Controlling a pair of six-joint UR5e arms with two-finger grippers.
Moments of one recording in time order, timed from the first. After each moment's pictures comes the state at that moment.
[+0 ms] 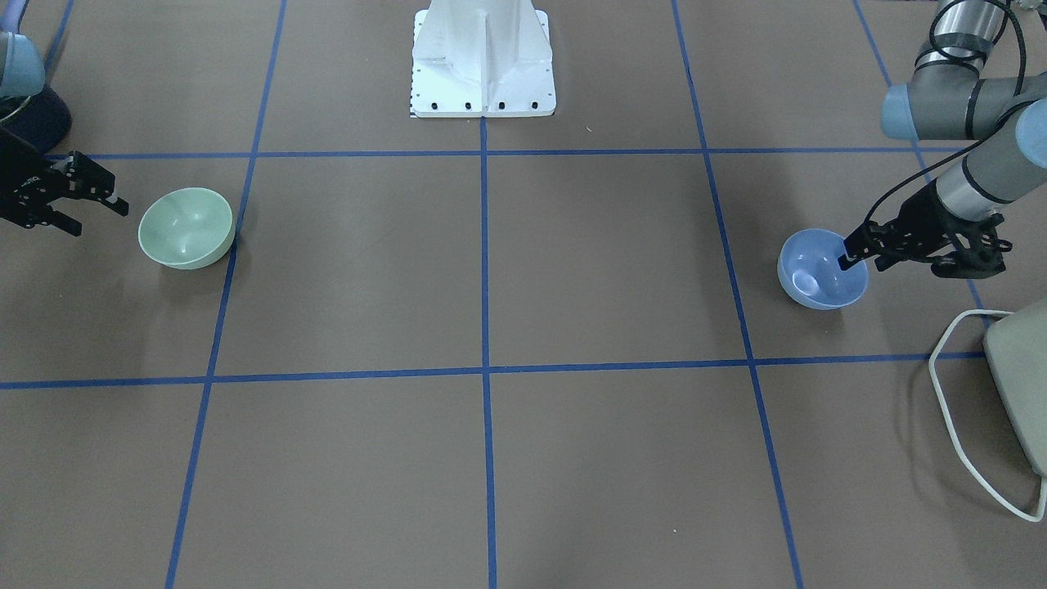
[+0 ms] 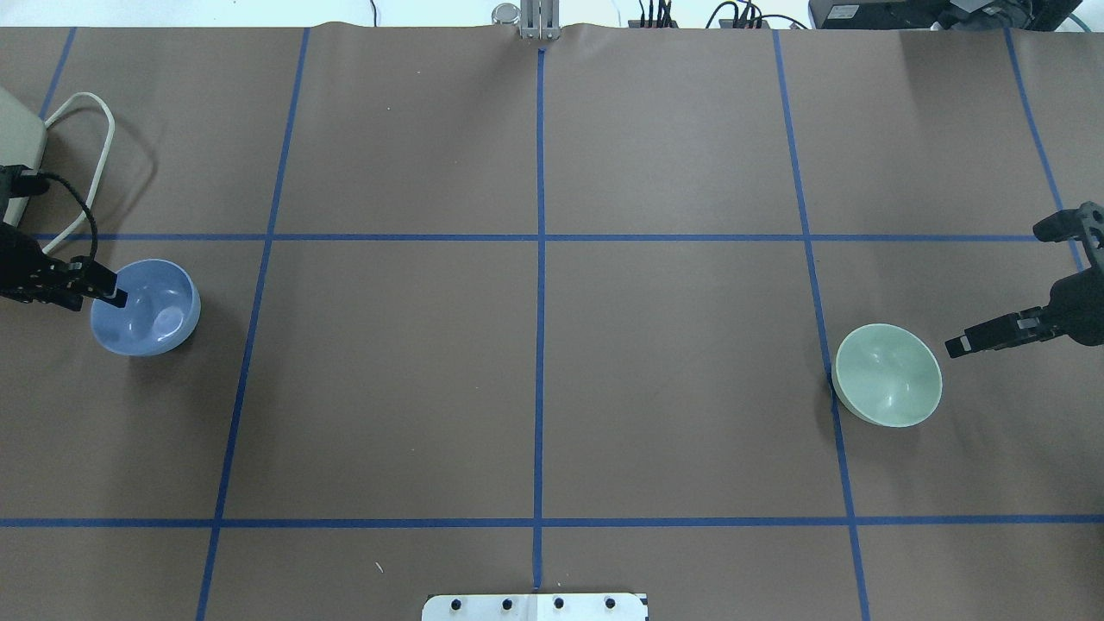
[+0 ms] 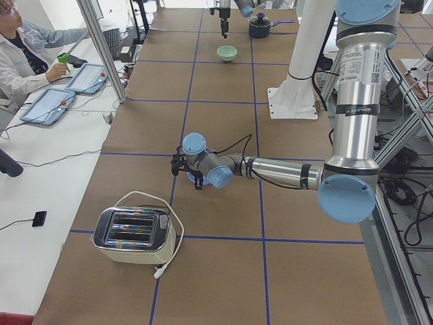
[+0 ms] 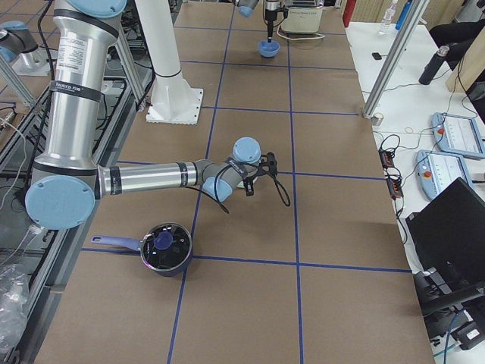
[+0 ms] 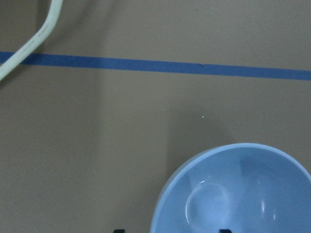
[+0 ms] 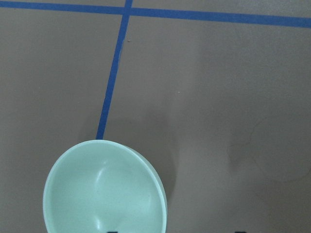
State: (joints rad) left arm -1.03 -1.59 -1.59 -2.18 -2.33 -0.83; right arm 1.01 -1.75 1.78 -0.82 2.40 0.73
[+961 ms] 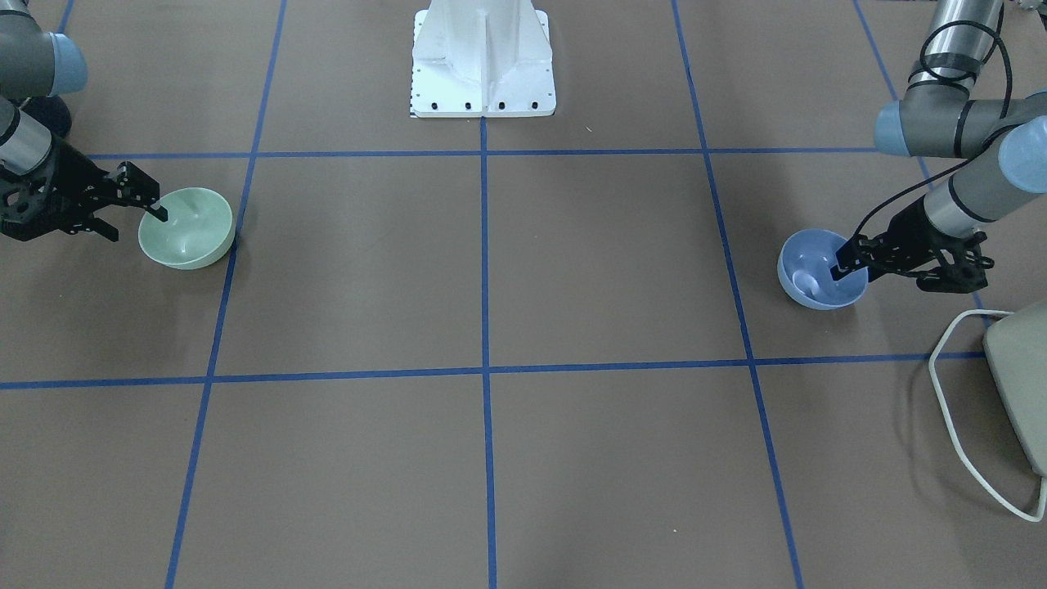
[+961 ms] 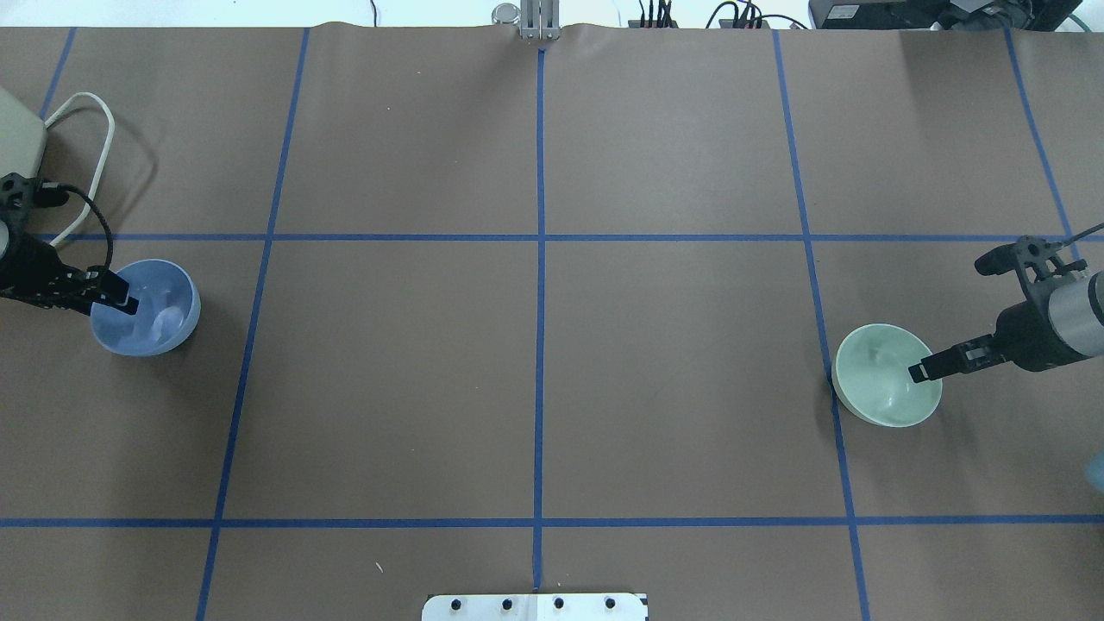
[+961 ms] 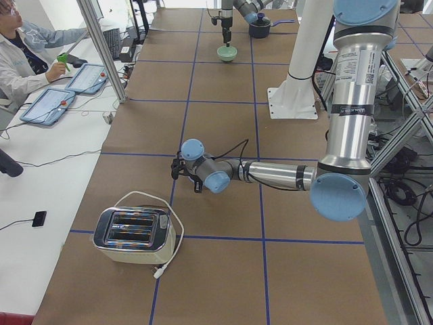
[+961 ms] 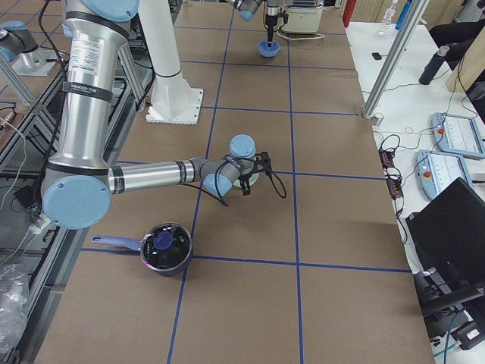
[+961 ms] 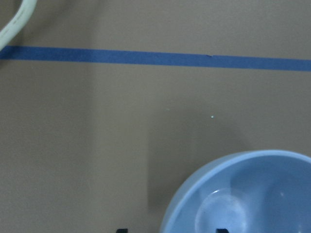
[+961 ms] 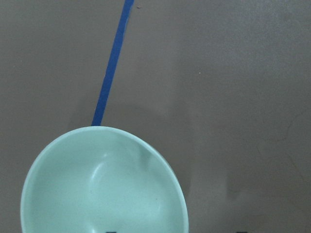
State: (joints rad) left arm -1.01 -1.62 -1.49 -2.26 -2.33 -0.83; right arm 0.87 -1.75 1.78 -0.81 2.27 0.74
